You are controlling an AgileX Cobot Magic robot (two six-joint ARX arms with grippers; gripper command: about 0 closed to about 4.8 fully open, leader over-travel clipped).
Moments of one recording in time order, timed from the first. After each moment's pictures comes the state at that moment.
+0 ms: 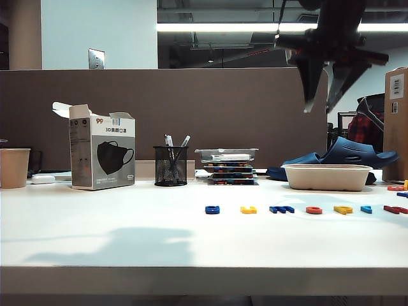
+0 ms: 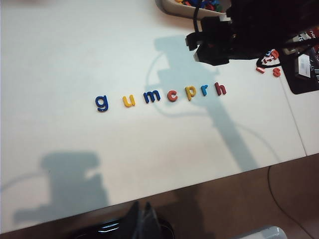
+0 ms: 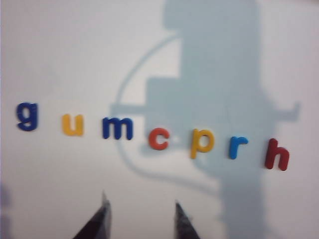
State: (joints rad) left arm -1.14 1.57 2.09 -1.39 -0.42 -0.82; right arm 0.27 1.91 1.92 -1.28 -0.08 0.18
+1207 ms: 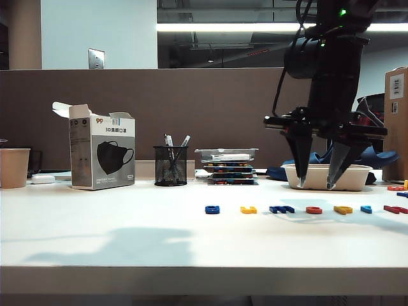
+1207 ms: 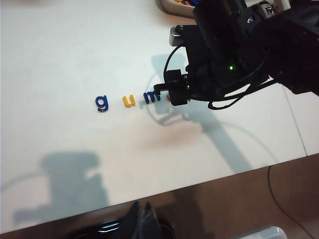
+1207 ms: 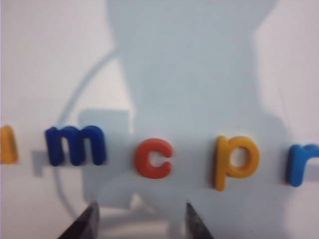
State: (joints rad) left arm -1.14 1.57 2.09 -1.39 -0.42 -0.82; right arm 0.32 1.91 1.49 -0.90 -0.04 0.30
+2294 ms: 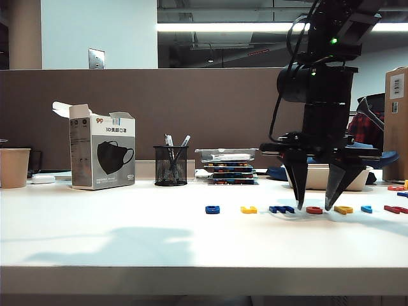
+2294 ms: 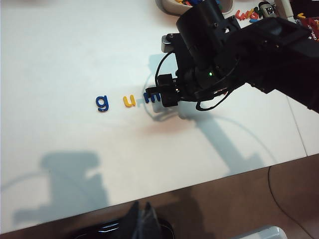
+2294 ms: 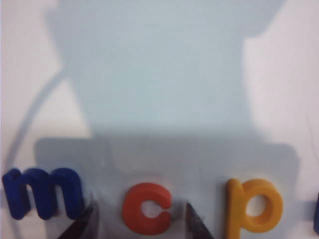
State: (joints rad) left arm -1.14 1.57 2.09 -1.39 -0.42 -0.82; right arm 0.34 1.99 1.48 -0.83 0.00 0.32
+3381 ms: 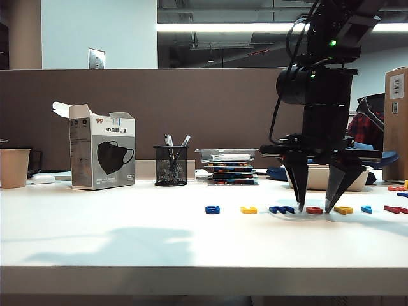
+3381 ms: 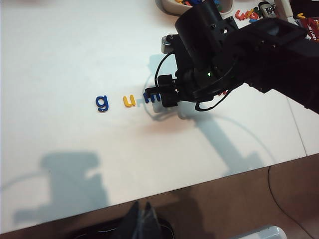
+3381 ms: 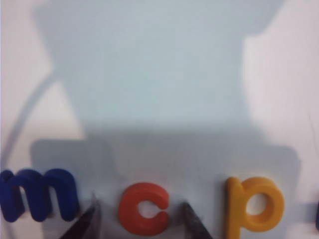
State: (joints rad) left arm -1.14 1.57 2.09 -1.39 -0.42 -0.82; right arm 0.34 2.00 1.49 -0.83 0.00 0.33
